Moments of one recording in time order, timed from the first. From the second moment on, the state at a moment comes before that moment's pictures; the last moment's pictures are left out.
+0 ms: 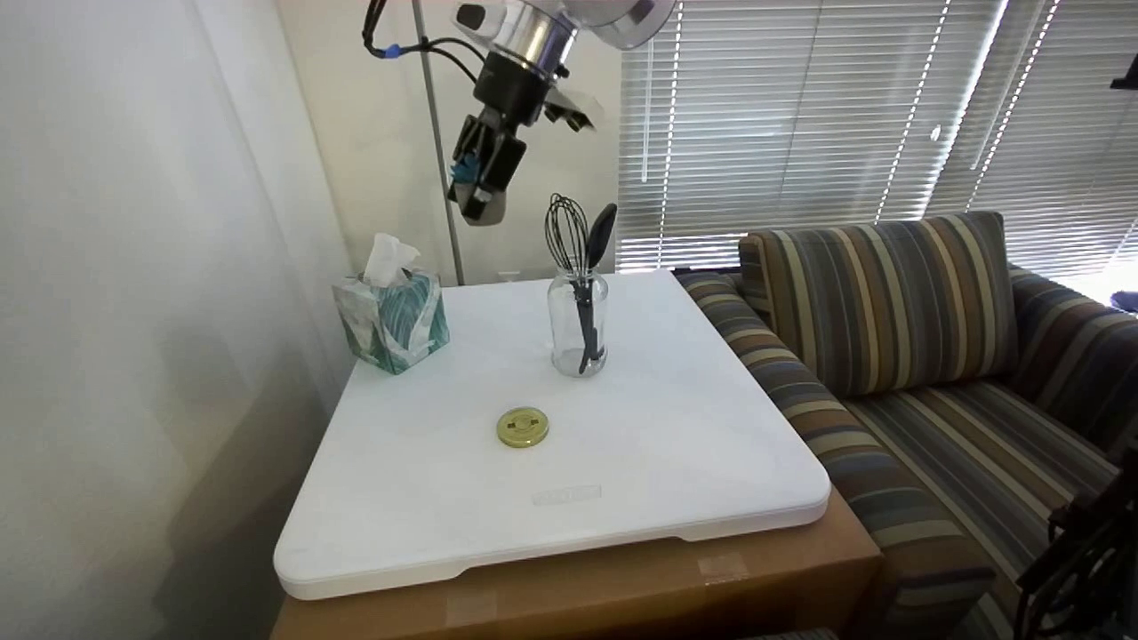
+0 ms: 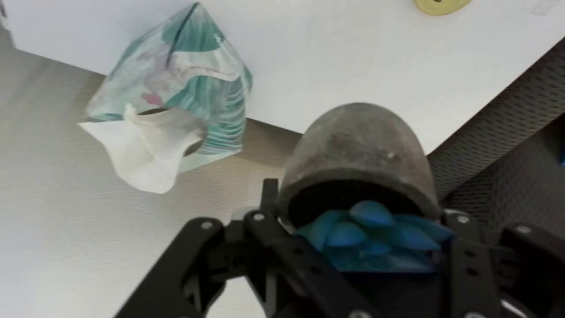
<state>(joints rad) -0.16 1.08 0.55 -0.91 0.01 2.15 -1.29</state>
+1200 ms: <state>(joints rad) -0.11 0.84 0.38 -1.44 0.34 2.15 -1.44</state>
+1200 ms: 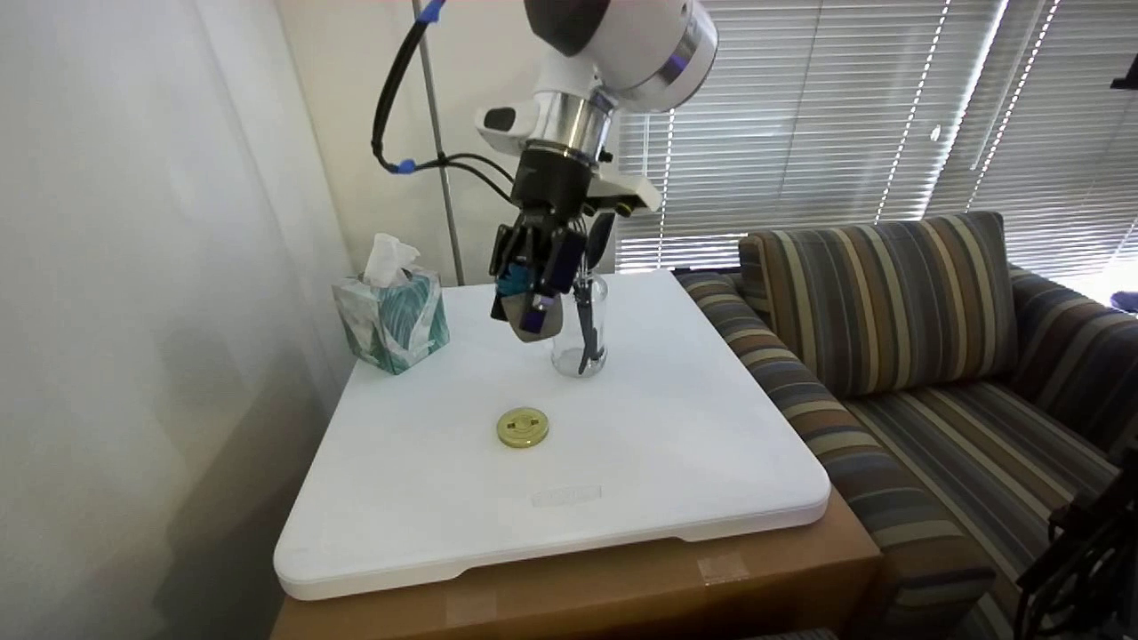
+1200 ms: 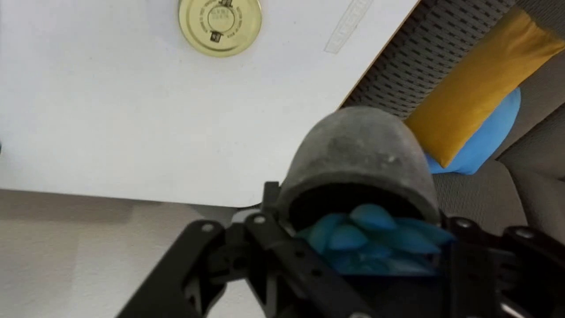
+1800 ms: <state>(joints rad) 0.07 0.94 0.29 -1.36 0.23 2.19 -1.20</state>
